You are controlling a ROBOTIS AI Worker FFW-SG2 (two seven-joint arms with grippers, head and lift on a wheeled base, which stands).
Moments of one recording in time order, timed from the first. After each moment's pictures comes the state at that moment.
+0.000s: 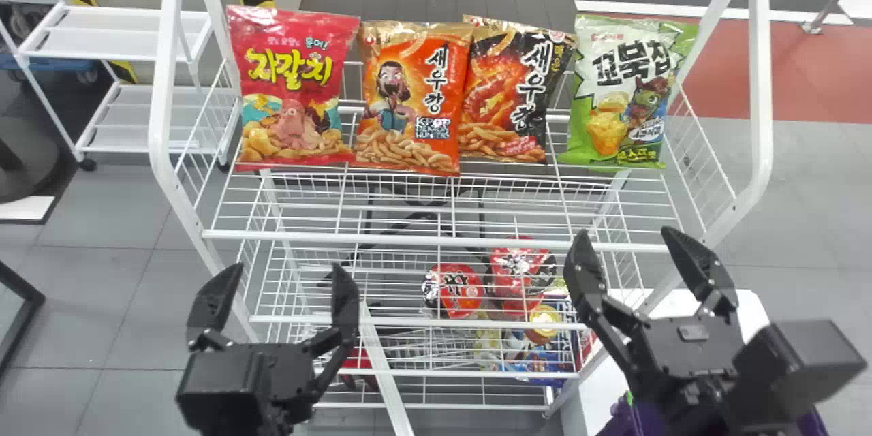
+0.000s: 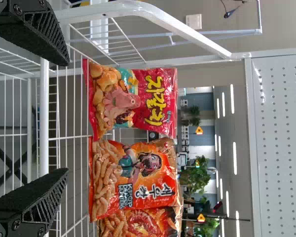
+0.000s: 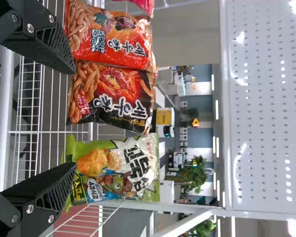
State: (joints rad) left arm 0.65 0.16 -0.32 -2.02 -0.08 -0.07 0.41; right arm 0.78 -0.11 0.07 -2.25 -0.05 -0.02 -0.05
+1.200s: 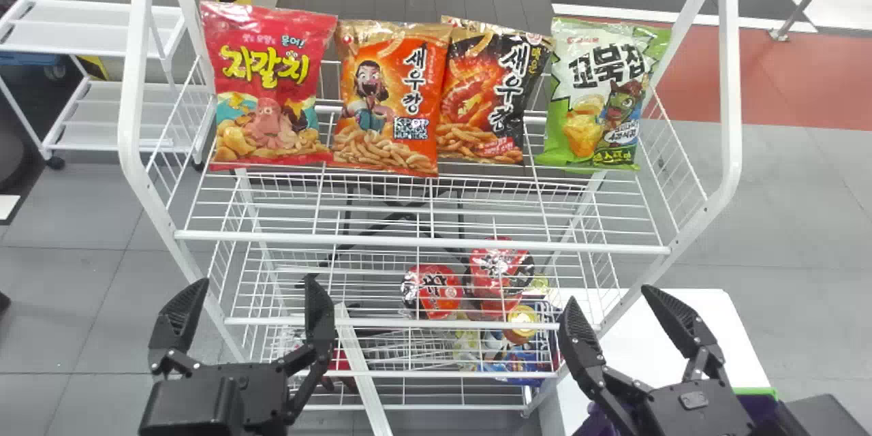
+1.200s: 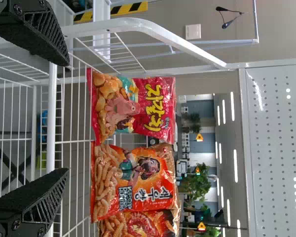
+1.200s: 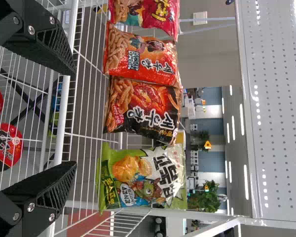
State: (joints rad) left arm 0.71 0.15 -0.34 -2.07 -0.12 -0.06 0.43; right arm 0.89 -0.23 0.02 -2.15 -0.17 -0.17 0.03
